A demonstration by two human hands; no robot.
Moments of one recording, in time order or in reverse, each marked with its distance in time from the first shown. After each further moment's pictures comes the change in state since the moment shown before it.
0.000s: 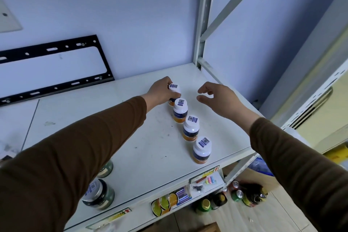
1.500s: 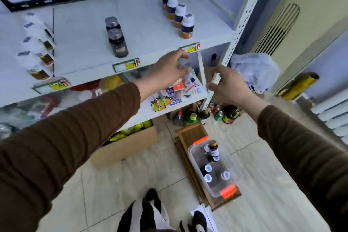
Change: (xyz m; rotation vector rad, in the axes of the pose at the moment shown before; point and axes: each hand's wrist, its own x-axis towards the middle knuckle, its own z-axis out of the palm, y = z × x) left_hand -0.406 0.004 0.112 -0.060 -0.022 0.278; right_hand -0.404 0.007 0.041 -0.083 -0.013 0.066
